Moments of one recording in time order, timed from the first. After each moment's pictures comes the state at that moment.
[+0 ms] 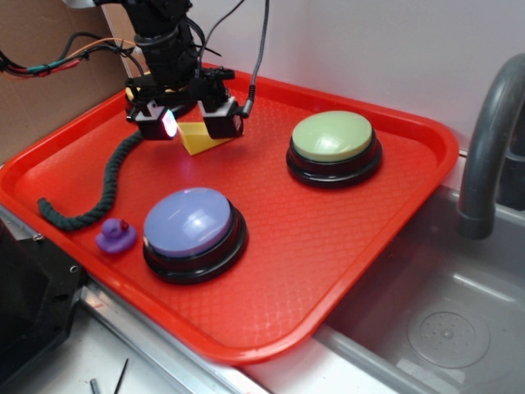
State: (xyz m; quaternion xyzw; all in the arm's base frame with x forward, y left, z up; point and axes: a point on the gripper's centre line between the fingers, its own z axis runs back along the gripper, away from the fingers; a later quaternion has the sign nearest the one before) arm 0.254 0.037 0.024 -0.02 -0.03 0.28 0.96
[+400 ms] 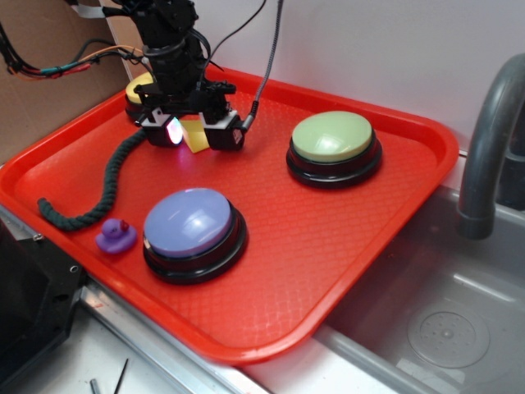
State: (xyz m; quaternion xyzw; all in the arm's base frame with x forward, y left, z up) arm 0.257 0.043 0.018 -0.04 -0.03 0.18 0.98
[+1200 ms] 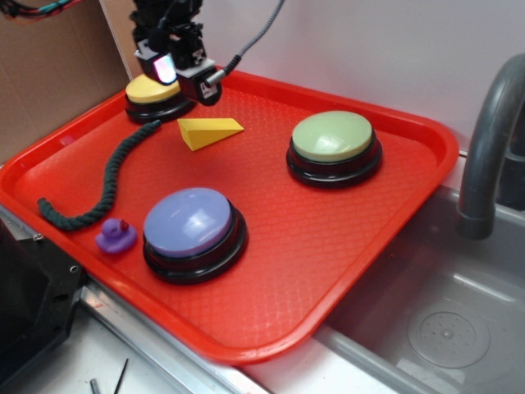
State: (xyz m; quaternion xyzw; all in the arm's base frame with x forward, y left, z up) arm 0.269 0.036 0.076 -0.03 -0.02 -0.06 1.00
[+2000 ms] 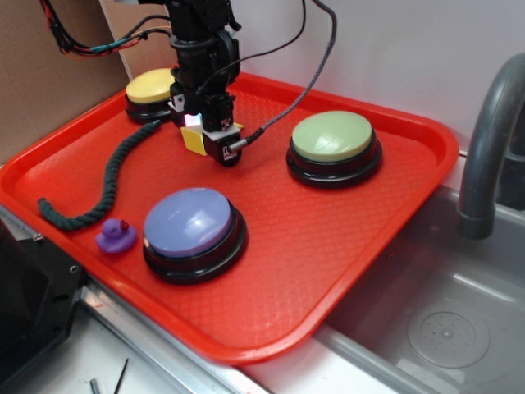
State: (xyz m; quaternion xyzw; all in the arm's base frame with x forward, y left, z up) arm 0.267 0.032 0.017 0.02 0.03 -0.08 1.00
